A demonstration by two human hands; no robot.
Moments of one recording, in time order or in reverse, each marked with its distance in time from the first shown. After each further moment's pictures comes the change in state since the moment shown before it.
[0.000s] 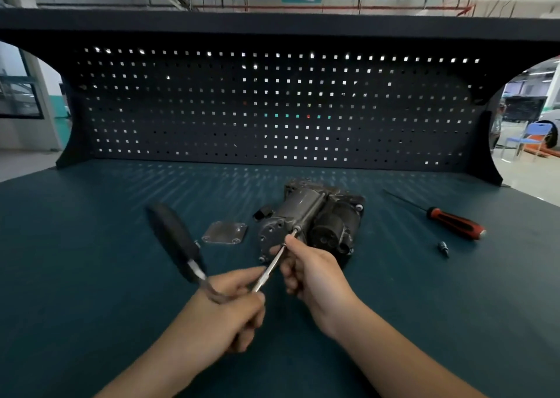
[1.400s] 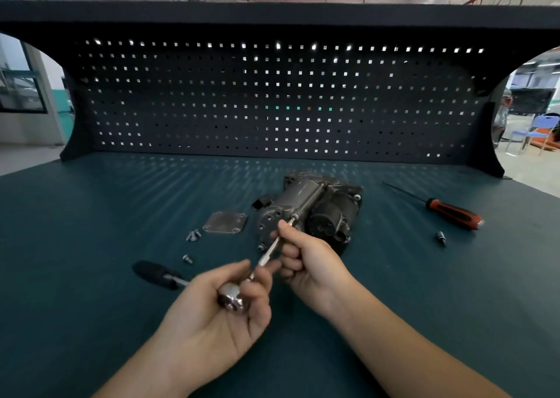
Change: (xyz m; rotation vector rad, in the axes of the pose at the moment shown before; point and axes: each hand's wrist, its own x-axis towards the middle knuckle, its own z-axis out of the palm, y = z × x) left_hand -0.003 -0.001 0.005 -1.108 -0.217 -0.371; right_hand 0.000 -0.004 0.000 0.279 -0.083 0.102
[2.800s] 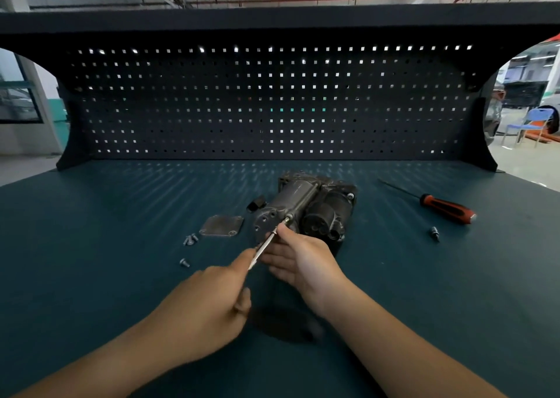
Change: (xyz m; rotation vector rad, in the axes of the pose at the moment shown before) left_hand 0.002 0.013 0.002 2.106 0.224 0.648; right_hand -0.004 0.001 0.001 -0.148 0.038 -0.010
